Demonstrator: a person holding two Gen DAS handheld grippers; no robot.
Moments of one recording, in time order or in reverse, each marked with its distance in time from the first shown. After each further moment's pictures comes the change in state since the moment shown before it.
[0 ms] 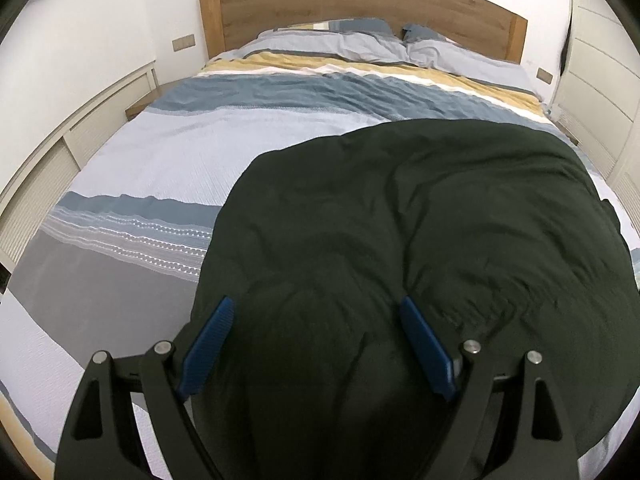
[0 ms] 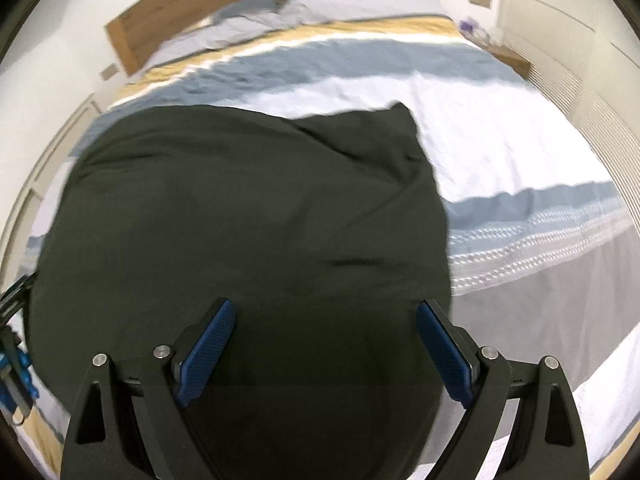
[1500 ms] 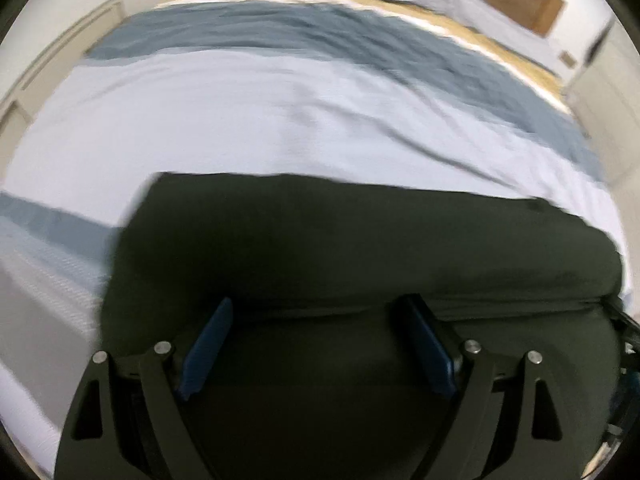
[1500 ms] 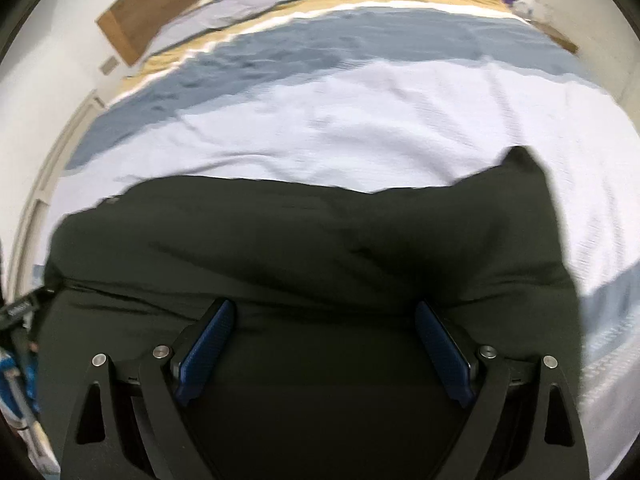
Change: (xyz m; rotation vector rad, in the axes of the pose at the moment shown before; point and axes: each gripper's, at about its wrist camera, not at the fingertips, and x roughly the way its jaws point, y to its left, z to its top) left arm 0.129 -0.023 0.104 -0.075 0.314 -0.054; right arm 0.117 -0.001 0.106 0.035 0.147 0.003
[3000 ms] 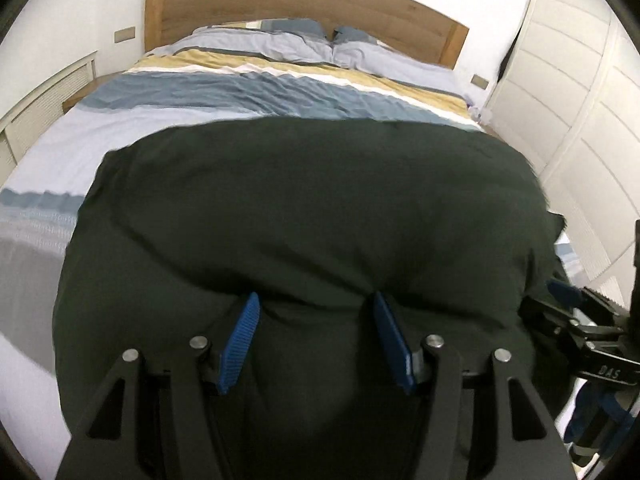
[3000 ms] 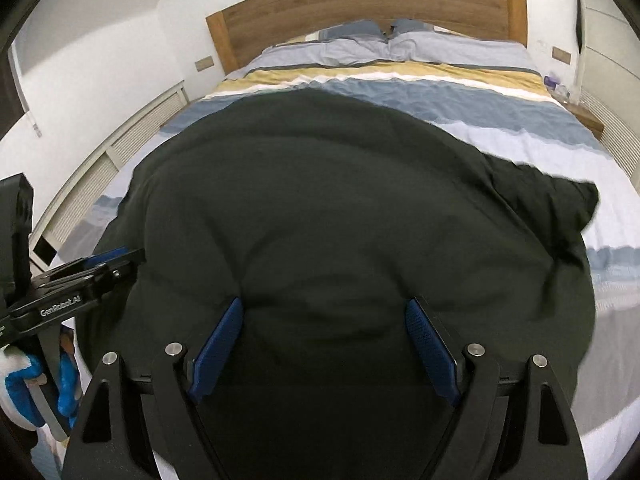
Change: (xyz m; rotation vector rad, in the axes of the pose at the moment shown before) left arm -0.115 -0.061 -0.156 0.121 -0.292 -0.203; right arm -0.116 0.106 -0.140 -0.236 -0.246 0.171
